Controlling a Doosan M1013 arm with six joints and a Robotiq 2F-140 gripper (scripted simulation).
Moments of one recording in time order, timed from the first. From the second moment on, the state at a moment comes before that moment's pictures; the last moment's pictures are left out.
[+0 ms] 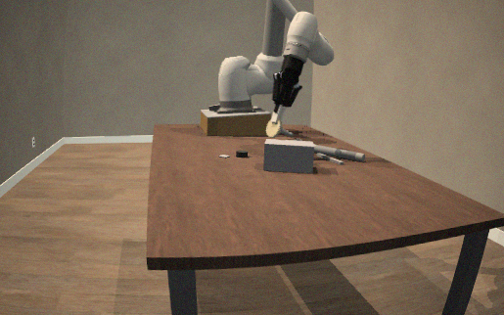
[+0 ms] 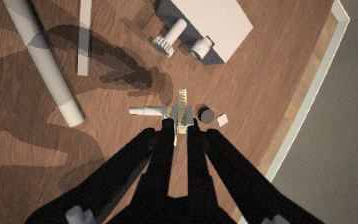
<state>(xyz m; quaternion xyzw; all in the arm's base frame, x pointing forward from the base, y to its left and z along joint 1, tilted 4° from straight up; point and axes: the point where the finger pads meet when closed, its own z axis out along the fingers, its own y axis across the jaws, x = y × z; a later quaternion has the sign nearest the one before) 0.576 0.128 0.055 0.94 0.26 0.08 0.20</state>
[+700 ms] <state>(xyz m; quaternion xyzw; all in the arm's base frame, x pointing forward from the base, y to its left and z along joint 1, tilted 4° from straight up) 0.576 0.130 0.058 0.95 0.22 0.08 0.20</state>
